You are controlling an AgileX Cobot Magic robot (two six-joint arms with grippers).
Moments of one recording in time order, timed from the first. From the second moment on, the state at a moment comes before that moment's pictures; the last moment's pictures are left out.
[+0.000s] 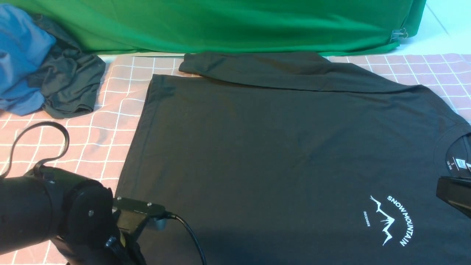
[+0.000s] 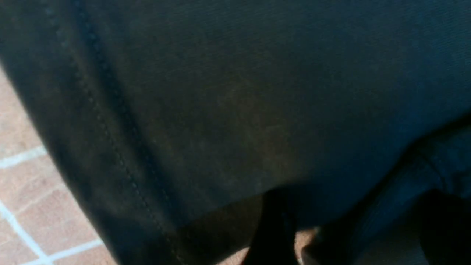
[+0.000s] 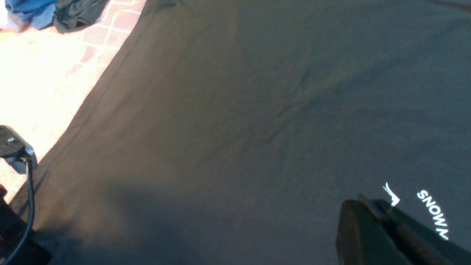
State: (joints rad) right arm 0.36 0.62 -0.53 0.24 0.55 0.10; left arm -0.49 1.43 -0.58 -0.16 0.81 -0.05
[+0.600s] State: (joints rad) right arm 0.36 0.62 -0.53 0.24 0.54 0.10; left arm -0.49 1.37 -0.65 -0.16 0.99 -0.04
